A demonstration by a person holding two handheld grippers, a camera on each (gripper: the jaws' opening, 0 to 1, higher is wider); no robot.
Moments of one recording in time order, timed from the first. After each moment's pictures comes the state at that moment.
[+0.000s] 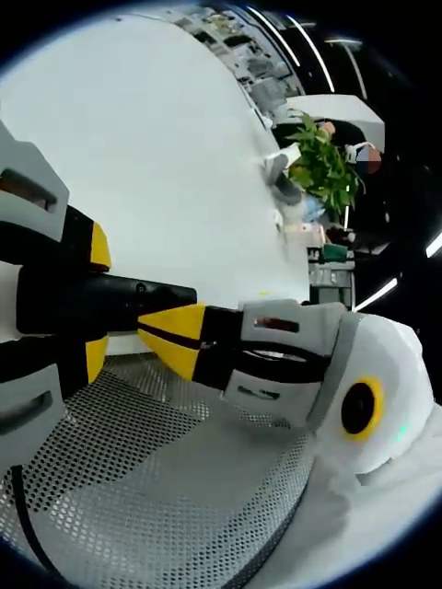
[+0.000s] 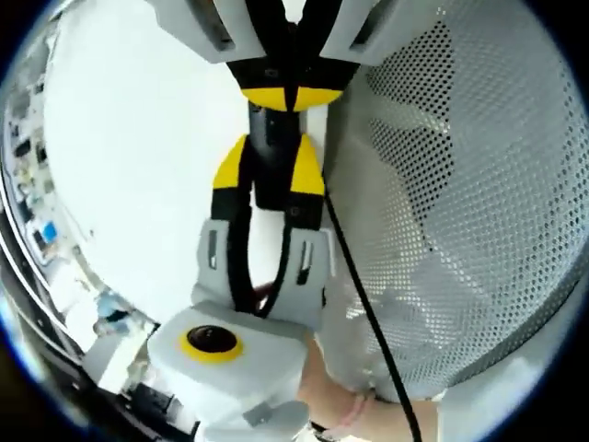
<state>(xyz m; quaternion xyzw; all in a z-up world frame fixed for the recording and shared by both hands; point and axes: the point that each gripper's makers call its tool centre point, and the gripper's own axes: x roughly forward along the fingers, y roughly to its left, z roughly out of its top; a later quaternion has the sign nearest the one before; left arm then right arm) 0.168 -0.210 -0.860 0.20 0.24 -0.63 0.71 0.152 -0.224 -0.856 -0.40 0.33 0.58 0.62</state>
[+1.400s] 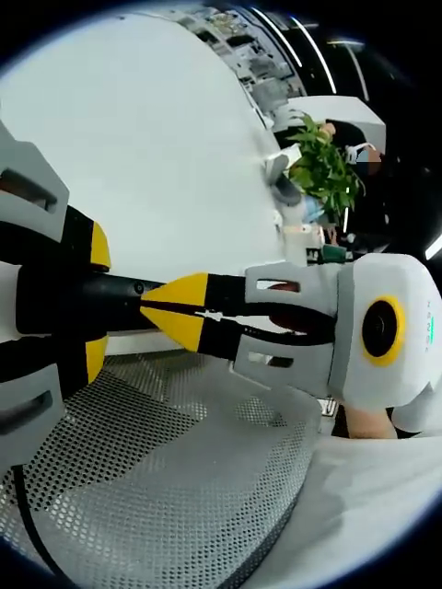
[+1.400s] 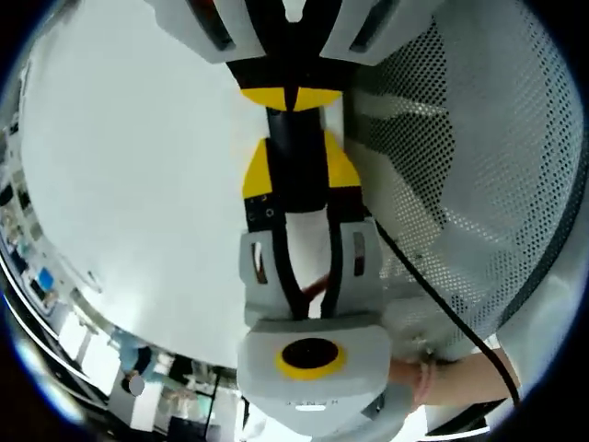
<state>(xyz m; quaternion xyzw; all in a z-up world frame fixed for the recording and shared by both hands) 0.169 -0.211 -0.859 0.19 0.24 -0.63 0.71 0.168 -0.217 -0.855 -0.37 0.39 0.59 0.60</state>
